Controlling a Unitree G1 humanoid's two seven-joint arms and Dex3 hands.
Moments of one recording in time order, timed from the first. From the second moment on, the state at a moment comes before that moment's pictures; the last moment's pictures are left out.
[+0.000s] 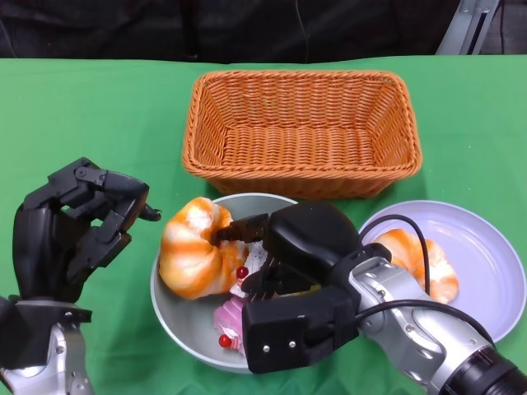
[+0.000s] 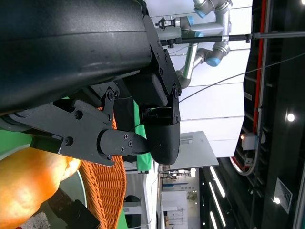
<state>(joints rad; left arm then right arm) -0.28 -0.01 0.25 0.54 -0.34 -0.69 -0.38 -0.55 -0.04 0.62 0.47 -0.84 -0.08 -0.07</state>
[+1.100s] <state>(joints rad) -0.28 -0.01 0.25 0.56 -0.34 -0.71 -0.38 -0.51 -0.08 0.64 0.30 -0.86 0.04 -0.04</state>
